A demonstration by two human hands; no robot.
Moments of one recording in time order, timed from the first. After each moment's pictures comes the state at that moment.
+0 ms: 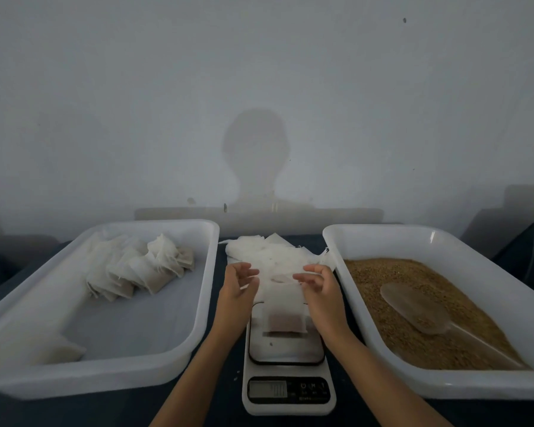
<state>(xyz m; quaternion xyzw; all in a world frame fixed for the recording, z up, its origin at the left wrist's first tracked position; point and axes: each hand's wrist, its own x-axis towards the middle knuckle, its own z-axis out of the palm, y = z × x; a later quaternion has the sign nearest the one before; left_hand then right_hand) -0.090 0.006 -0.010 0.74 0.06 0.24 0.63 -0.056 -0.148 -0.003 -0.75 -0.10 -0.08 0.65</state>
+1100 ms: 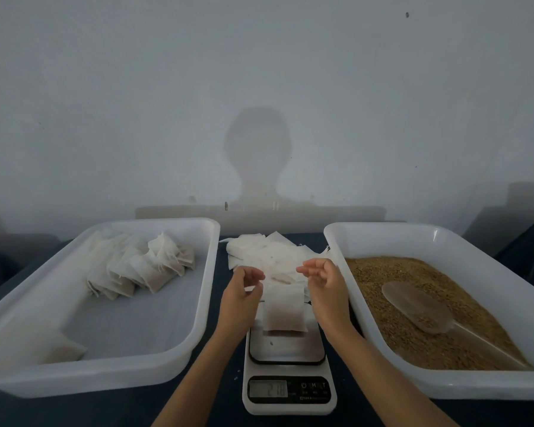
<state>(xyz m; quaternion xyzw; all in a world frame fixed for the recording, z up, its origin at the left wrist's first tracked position) -0.088 0.001 -0.014 0.78 0.05 0.24 0.58 -0.052 -0.149 0.004 -0.75 -0.12 -0.11 0.64</state>
